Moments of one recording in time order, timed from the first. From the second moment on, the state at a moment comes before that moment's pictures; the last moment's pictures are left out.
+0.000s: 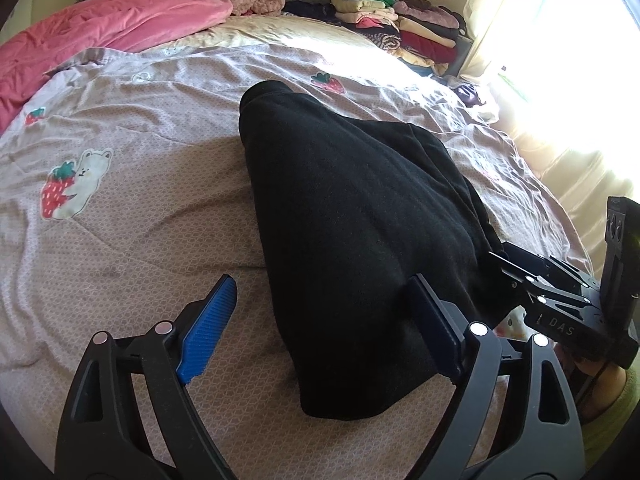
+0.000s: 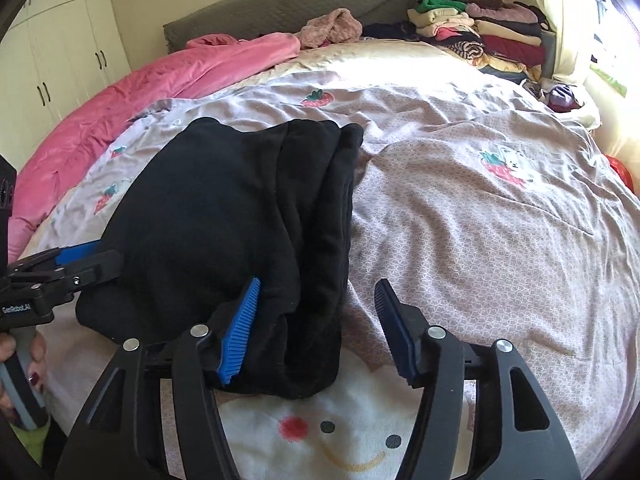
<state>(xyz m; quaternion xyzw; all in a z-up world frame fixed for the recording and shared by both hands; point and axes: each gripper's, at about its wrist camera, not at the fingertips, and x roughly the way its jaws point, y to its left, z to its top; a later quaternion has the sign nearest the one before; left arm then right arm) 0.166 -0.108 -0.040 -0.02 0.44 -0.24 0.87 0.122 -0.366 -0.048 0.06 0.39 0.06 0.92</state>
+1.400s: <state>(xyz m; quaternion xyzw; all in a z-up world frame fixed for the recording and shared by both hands) 0.051 -0.056 0.023 0.03 0.33 -0.20 0.92 -0.007 -0.348 0.025 0.05 0.25 0.01 0.97</state>
